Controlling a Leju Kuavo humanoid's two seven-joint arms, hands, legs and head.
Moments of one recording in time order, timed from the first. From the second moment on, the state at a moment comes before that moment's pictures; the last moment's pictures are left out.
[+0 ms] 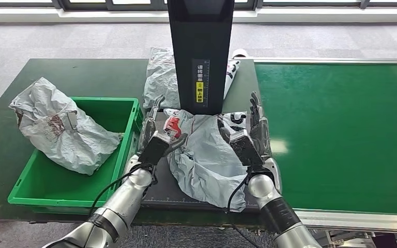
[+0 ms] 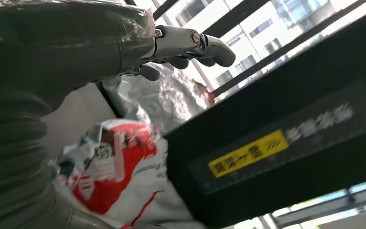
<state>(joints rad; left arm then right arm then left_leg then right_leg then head) -0.55 -0.26 -0.22 -0.64 -0.33 0.31 -0.63 -0.43 0.17 0.35 -0.91 0.28 -0.59 -0.61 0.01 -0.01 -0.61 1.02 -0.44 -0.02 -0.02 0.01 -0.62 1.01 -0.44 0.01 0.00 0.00</state>
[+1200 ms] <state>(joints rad) -0.62 -0.18 -0.38 -0.53 -1.02 0.67 -0.23 -0.42 0.16 0.28 -0.88 0.22 -0.60 -0.66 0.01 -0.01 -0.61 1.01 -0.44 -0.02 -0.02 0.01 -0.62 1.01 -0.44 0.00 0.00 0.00</state>
